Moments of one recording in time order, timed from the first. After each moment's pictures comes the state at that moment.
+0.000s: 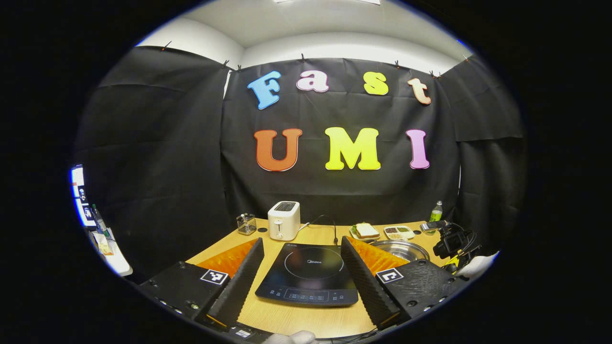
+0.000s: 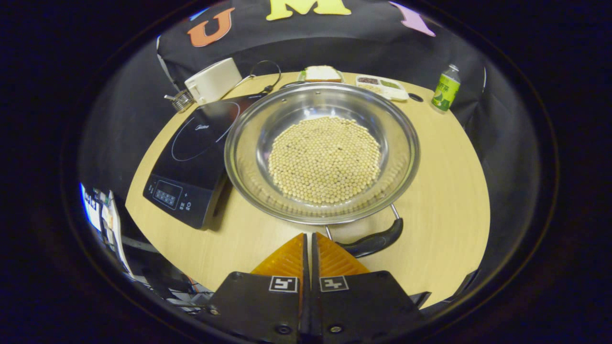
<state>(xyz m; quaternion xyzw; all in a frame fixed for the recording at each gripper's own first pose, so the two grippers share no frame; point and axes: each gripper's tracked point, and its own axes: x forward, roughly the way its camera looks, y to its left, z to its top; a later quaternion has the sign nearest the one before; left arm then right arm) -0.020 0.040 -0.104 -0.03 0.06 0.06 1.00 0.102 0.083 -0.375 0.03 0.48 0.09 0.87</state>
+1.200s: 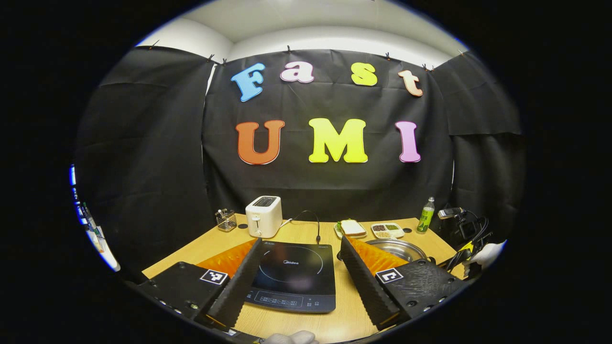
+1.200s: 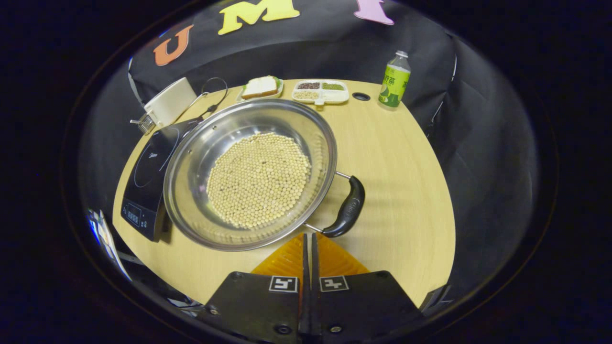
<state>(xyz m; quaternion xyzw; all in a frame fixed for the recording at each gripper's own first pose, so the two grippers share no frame) 0.030 -0.019 -0.124 -0.03 0.08 0.04 1.00 0.146 -0.039 -0.365 0.04 0.47 0.02 0.88</state>
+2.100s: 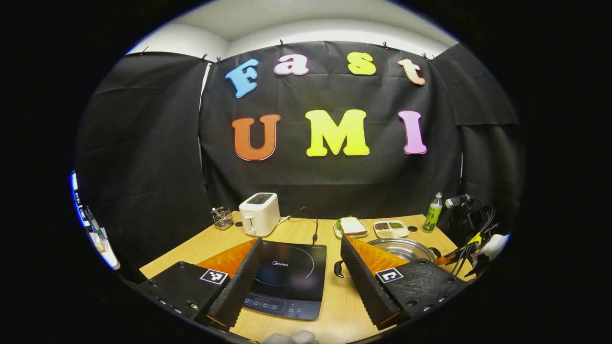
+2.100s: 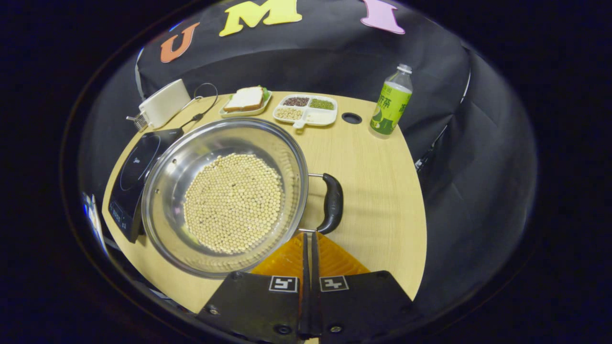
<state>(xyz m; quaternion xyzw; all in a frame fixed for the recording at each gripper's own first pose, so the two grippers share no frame) 0.067 -0.060 -0.130 -0.02 0.10 0.06 0.99 0.204 -0.101 -0.352 -0.01 0.44 0.03 0.90</state>
